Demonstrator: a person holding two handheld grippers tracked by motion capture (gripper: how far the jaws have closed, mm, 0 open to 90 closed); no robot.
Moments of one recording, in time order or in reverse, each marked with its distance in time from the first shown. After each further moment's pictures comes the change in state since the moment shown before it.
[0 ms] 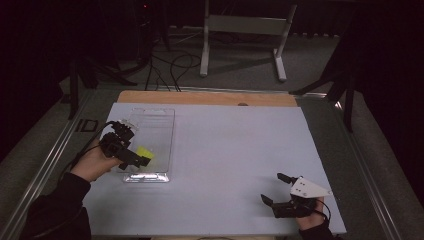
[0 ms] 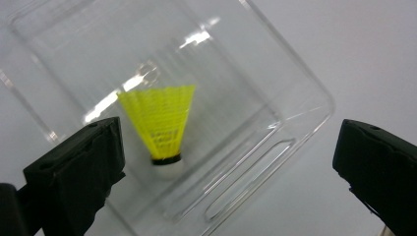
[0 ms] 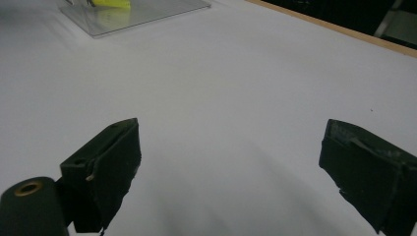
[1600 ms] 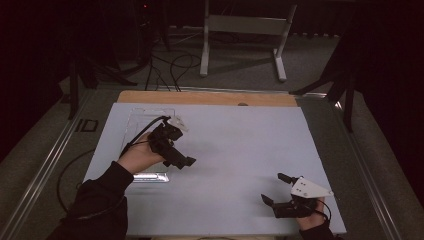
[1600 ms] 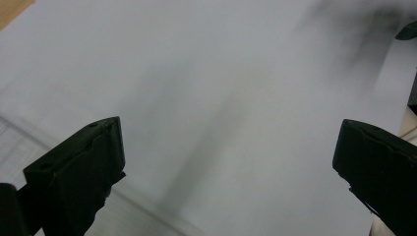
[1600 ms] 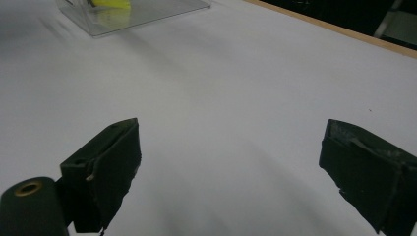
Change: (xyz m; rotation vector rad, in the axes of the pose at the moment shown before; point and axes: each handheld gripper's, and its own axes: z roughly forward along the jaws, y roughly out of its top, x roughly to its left) left arm -0.088 0.075 0.025 -0.130 -0.142 0.310; right arm -0.001 0.000 -0.001 -0.003 -0.002 -0.003
